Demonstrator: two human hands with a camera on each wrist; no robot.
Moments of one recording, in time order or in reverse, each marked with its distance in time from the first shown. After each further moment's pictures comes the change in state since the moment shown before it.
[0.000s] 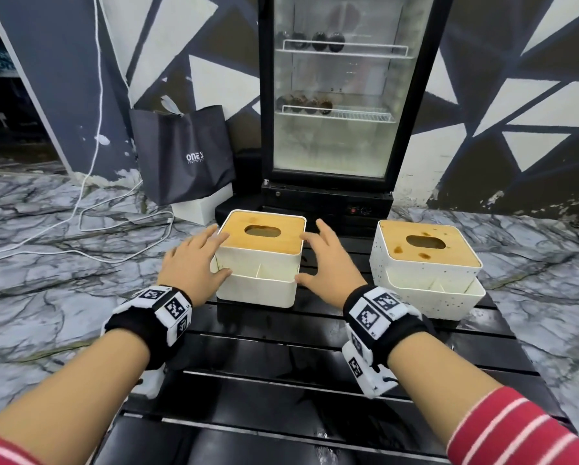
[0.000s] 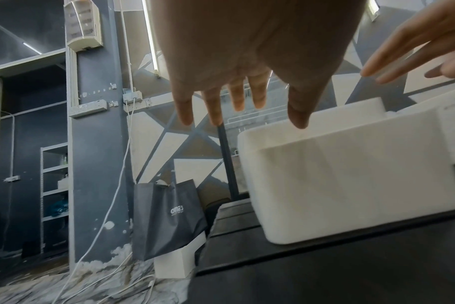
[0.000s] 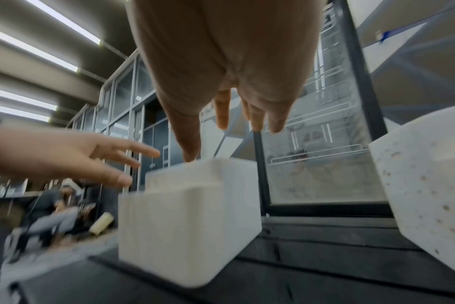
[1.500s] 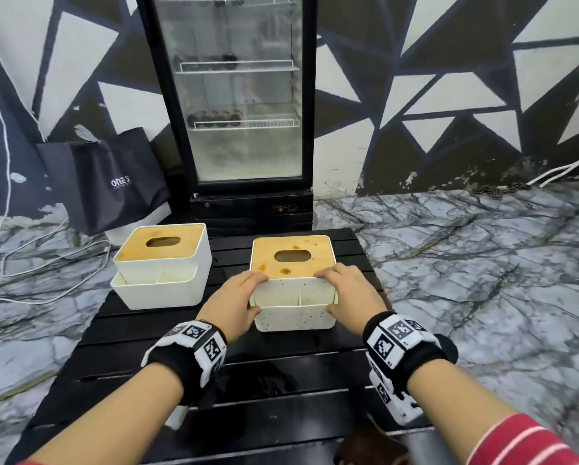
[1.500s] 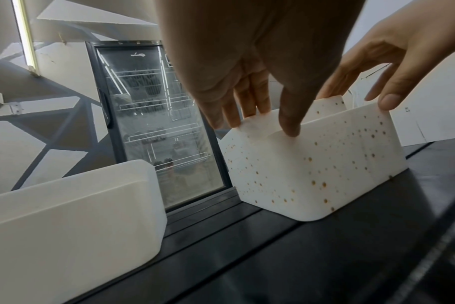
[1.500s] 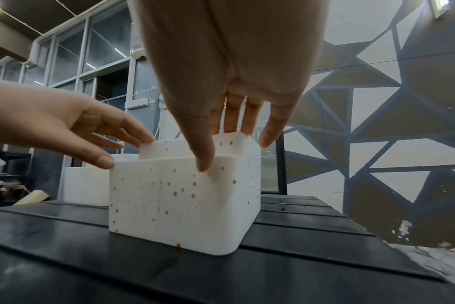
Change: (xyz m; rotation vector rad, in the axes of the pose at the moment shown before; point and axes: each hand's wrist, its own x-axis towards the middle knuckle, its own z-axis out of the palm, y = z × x) left_hand -0.069 0.211 0.037 -0.185 -0.180 0.428; right_hand -0.163 0.119 -0.099 -0.249 0.057 0.183
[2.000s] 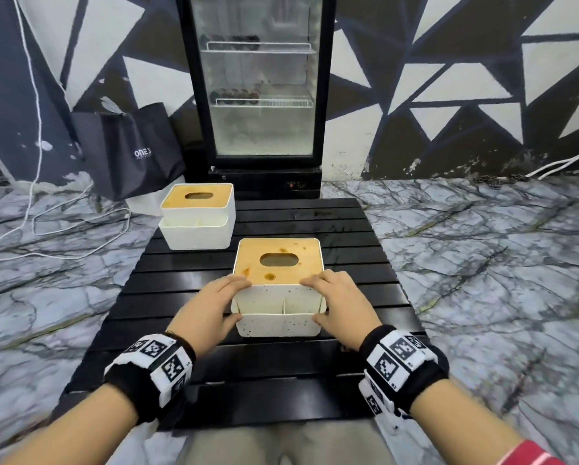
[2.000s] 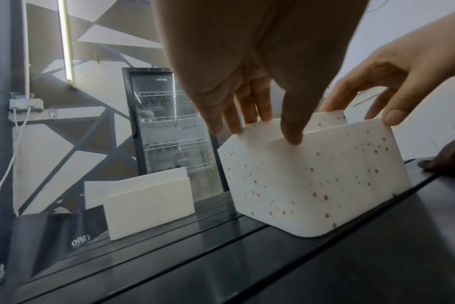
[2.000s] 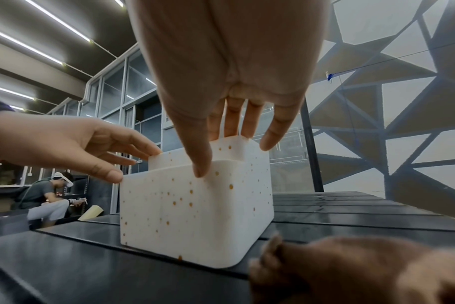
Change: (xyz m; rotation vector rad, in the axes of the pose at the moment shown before) left_hand -0.170 0.003 -0.021 -0.022 0.045 -0.005; right_hand -0.132 -0.079 0.017 0.067 -0.028 -0.125
